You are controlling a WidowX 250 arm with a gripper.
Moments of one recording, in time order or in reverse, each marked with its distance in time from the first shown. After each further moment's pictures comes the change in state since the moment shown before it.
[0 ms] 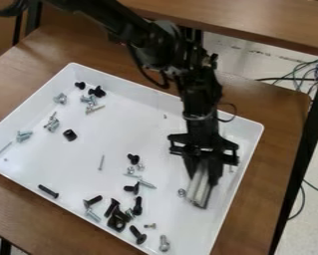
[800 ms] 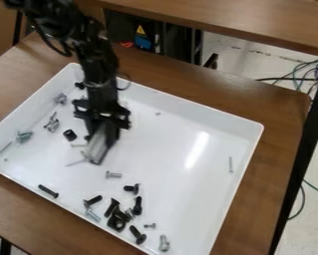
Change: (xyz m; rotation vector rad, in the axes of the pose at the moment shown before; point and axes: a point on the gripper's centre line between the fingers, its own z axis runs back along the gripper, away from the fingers) arm -0.005 0.186 0.032 0.201 0.017 0.113
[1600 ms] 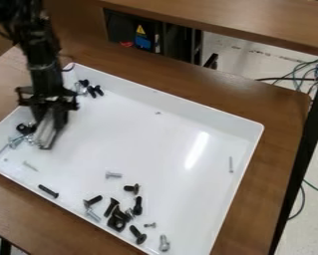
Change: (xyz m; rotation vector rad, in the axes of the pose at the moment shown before) arm 0.000 0.012 0.029 -0.065 -0.041 0.069
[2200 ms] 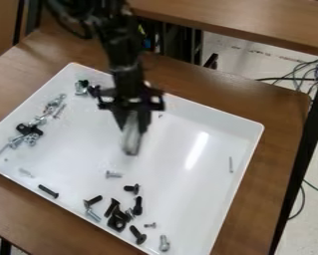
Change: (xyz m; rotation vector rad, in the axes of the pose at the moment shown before) arm -0.022 -0.142 0.016 -0.125 -0.071 -0.021
